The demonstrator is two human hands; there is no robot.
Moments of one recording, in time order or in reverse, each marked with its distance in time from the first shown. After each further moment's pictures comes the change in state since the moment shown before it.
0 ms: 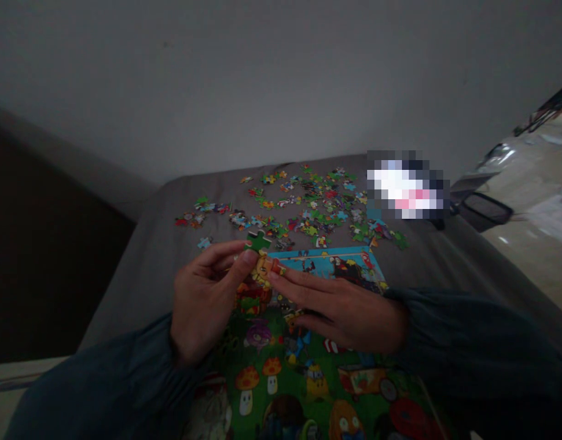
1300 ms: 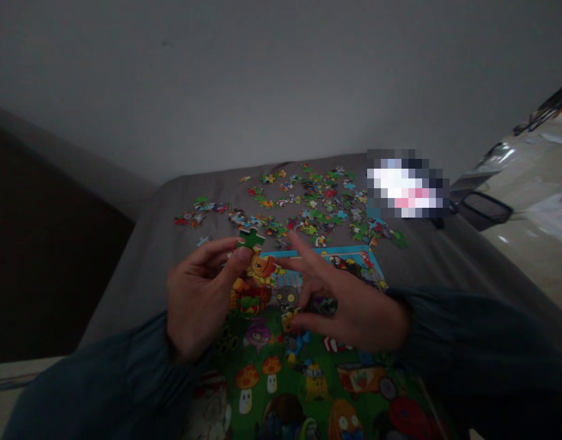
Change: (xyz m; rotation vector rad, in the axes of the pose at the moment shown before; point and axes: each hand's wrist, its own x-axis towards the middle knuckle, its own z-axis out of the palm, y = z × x) left_hand 0.004 -0.010 -0.003 -0.030 0.040 0.105; right_hand 0.005 -0.009 -0.004 0.447 0.138 0.194
